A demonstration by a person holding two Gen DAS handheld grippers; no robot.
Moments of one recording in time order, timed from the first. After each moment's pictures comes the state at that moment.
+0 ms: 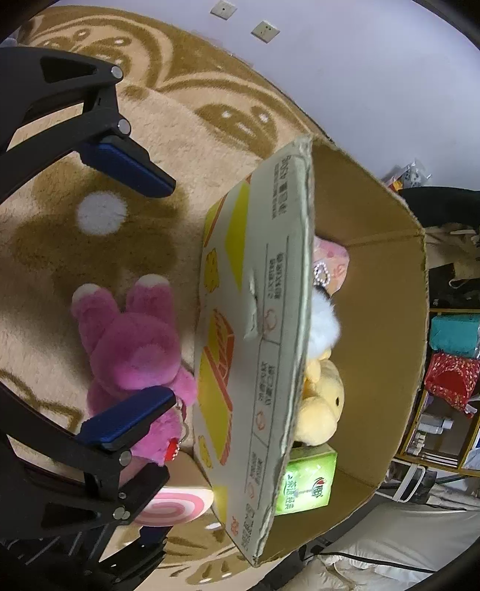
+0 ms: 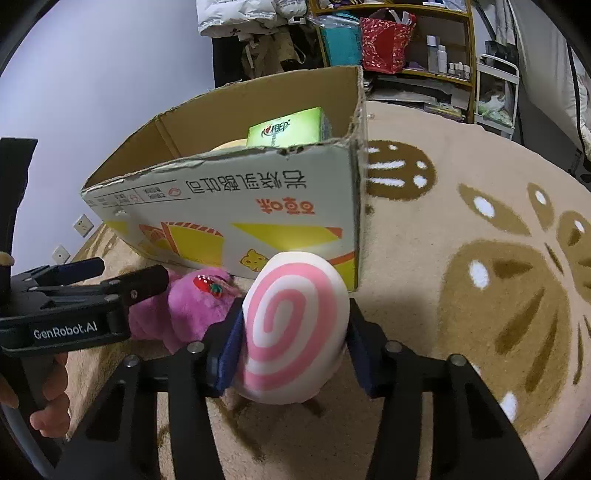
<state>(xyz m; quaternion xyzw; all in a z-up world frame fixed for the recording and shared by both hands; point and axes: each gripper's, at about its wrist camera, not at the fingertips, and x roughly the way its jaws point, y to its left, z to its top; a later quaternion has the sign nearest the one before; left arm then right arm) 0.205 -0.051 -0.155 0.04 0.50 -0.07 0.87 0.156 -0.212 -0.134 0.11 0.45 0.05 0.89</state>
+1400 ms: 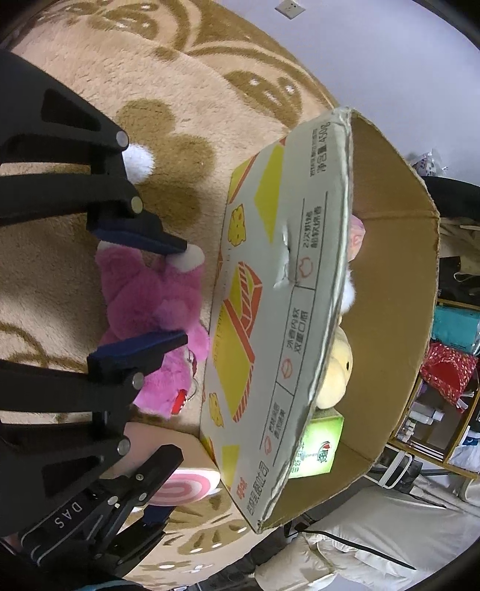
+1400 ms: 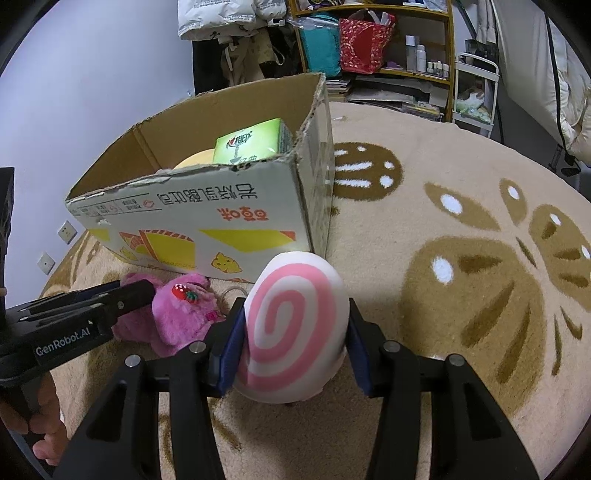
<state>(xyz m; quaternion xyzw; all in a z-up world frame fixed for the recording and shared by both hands) 0.181 -0.050 -0.160 -0.02 0.51 -0.11 0.86 0.148 -0.228 -0.129 0.10 0.45 0.01 0.89</state>
